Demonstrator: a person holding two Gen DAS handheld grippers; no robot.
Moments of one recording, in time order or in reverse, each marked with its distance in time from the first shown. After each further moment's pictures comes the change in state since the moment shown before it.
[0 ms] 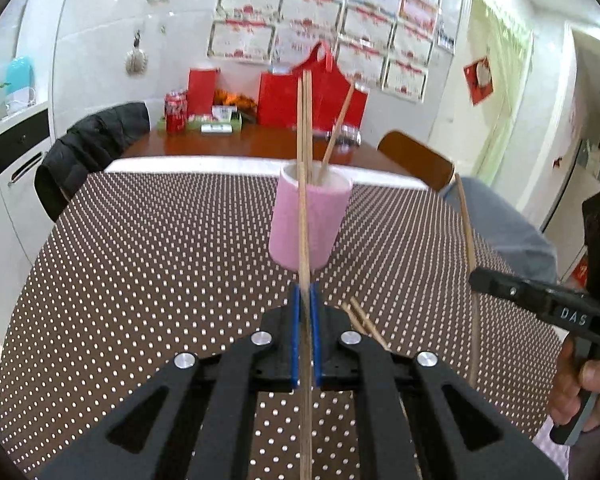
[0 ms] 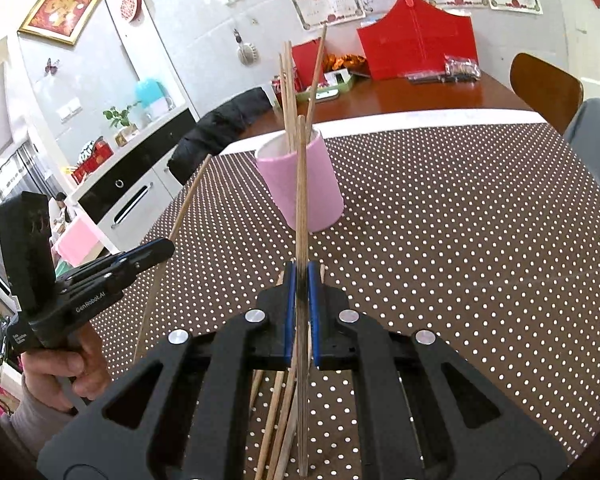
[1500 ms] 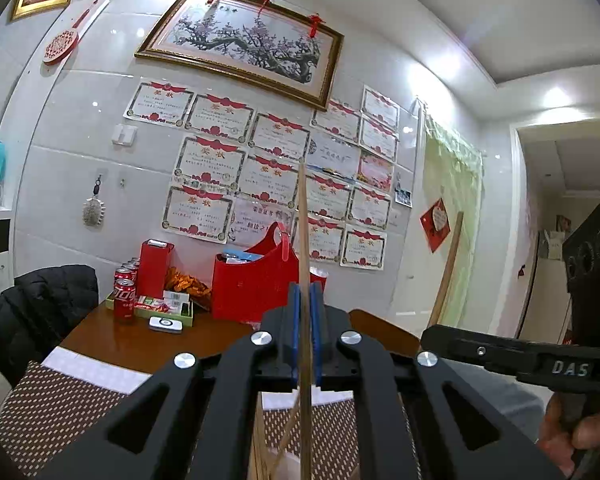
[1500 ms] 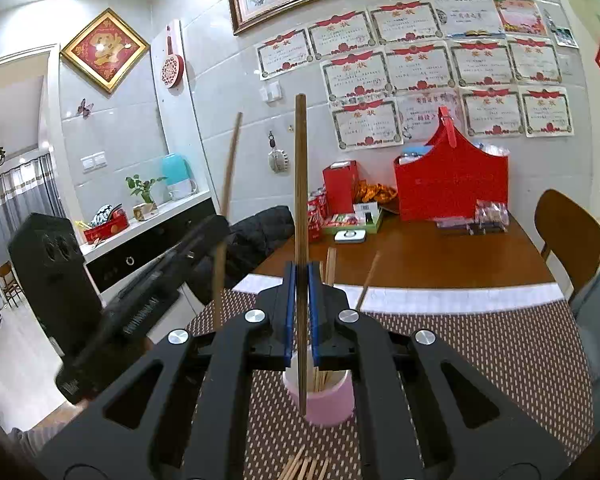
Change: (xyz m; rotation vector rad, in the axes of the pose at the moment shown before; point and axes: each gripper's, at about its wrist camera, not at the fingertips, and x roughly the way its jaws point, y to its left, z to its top) left arm 0.015 -0.024 0.176 0.021 -0.597 -0.157; right arm -0.016 0.046 0.169 -0.164 -0.329 0.037
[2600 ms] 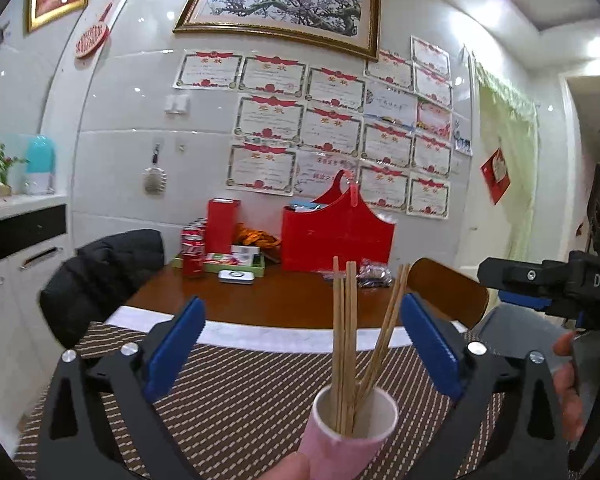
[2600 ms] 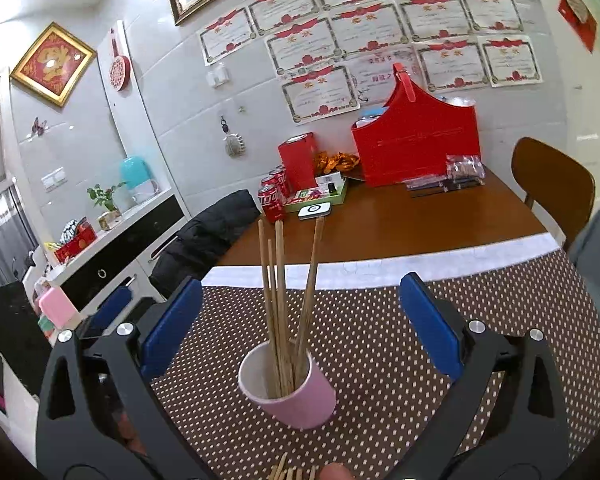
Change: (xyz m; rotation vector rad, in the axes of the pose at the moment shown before) left arm -0.033 0.020 -0.047 0.075 0.174 0.259; right arm 0.033 -0.040 -0.034 0.162 0.065 -0.103
